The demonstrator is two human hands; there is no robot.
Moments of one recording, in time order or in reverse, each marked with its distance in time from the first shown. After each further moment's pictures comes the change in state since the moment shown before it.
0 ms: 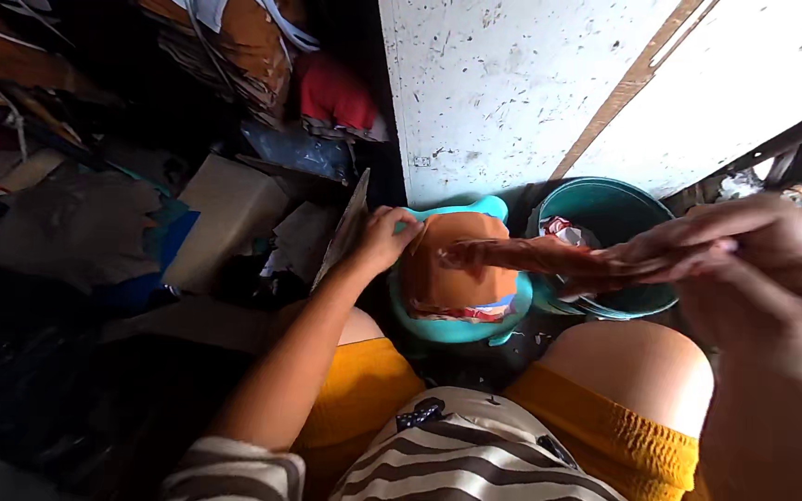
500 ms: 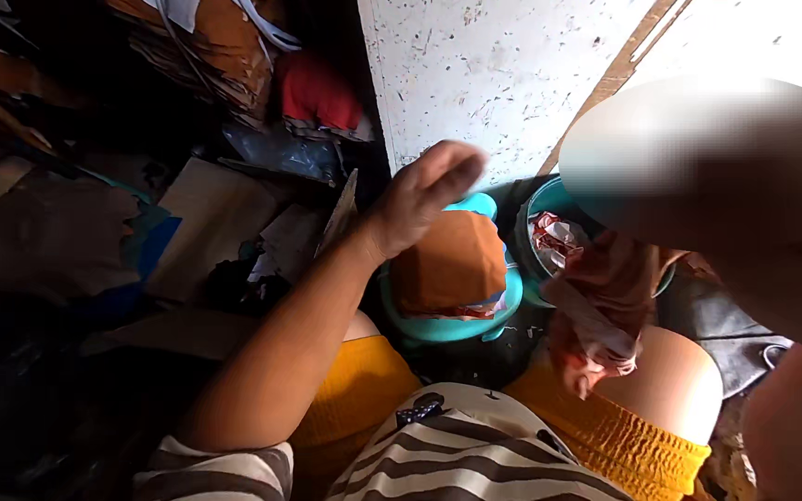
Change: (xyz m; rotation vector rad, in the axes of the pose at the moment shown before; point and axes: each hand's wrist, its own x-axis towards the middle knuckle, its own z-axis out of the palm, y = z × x) left_hand 0.011 0.099 -0.022 -0.504 -0.094 0.465; right_hand 0.046 -0.061 0.006 -0.866 -0.087 0.030
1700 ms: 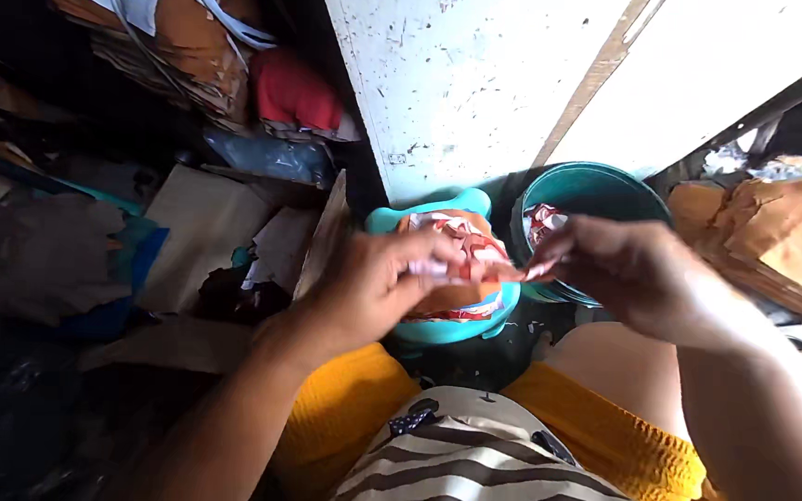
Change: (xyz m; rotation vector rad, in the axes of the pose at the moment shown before) left_hand -0.064 0.024 0.003 0.317 -0.087 0.109; right_hand -0.019 0.034 0.061 0.479 -0.268 0.000
